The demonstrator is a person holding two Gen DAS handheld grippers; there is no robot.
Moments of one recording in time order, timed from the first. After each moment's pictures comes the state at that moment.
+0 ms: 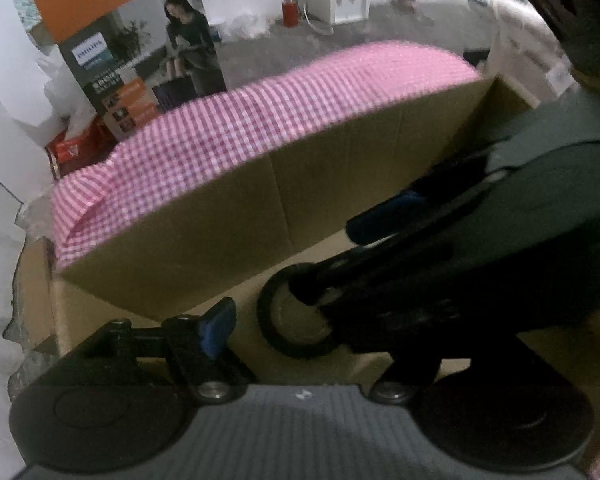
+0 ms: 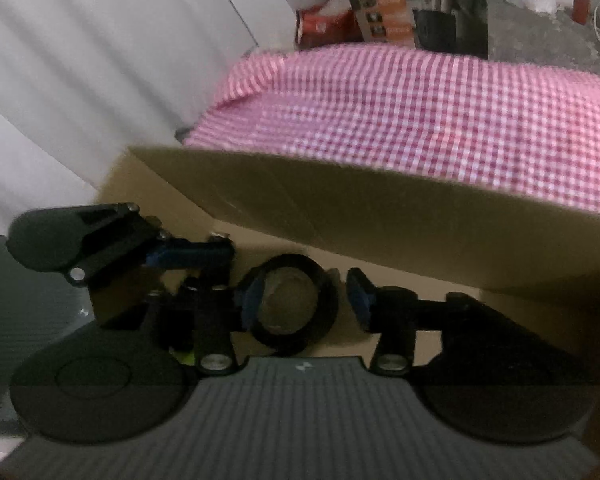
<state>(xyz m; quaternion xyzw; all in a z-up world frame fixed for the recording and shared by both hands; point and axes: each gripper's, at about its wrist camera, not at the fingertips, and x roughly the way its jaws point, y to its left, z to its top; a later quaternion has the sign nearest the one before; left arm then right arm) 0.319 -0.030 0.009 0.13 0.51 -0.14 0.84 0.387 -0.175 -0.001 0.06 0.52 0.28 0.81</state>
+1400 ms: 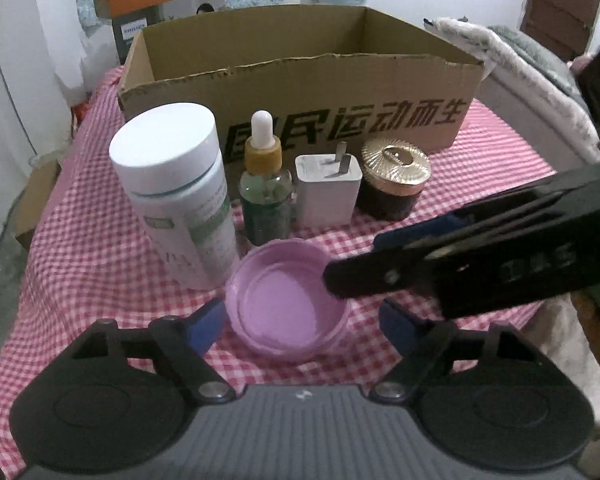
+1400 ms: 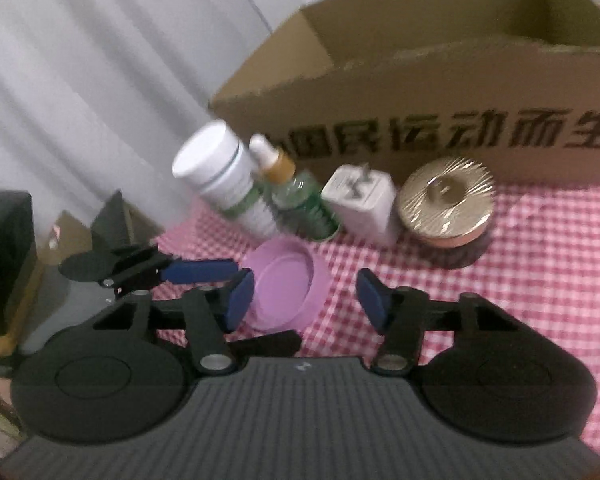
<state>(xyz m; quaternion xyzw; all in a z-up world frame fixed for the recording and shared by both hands) 0.029 -0.010 -0.036 0.06 0.44 -0.13 0.89 0.066 -0.169 -0.016 0.14 0.45 0.29 0.83</state>
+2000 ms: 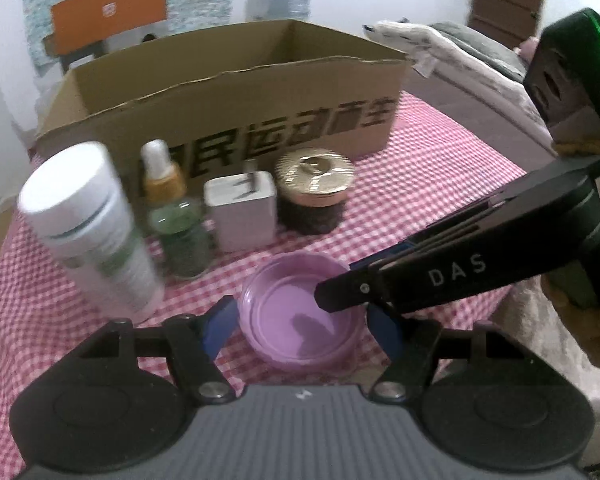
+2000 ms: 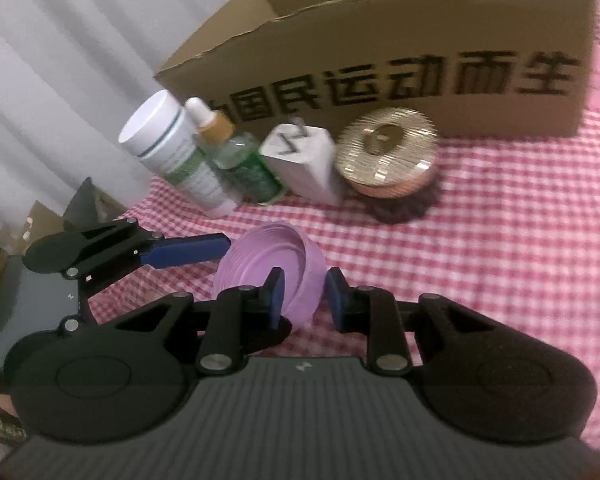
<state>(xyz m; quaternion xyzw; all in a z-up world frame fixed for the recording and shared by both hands) 0.025 -0.048 -0.041 0.09 0.41 -0.21 0.89 0.056 -0.197 -0.031 0.13 0.48 0.25 0.83</state>
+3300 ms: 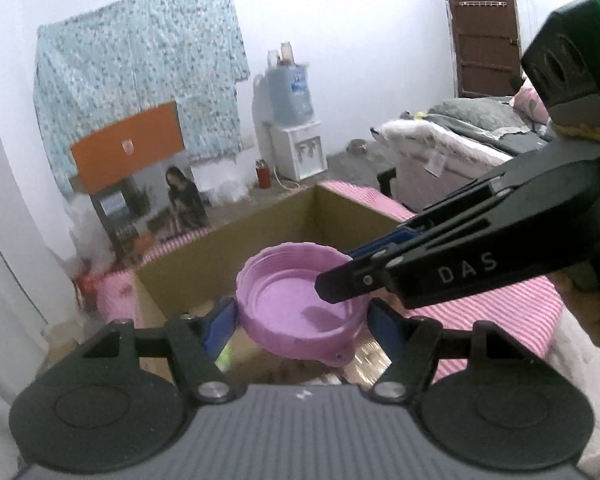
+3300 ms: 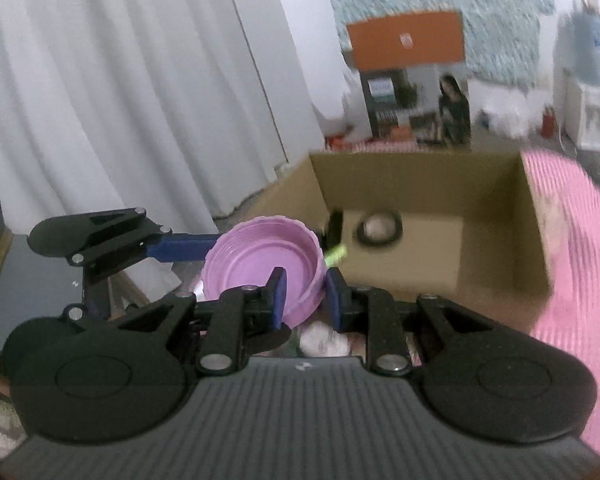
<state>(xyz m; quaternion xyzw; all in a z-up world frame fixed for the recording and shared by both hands) 0.062 -0.049 0.092 0.16 0.26 -0.19 0.93 0.079 -0.199 0.104 0.06 0.31 0.28 0.91</state>
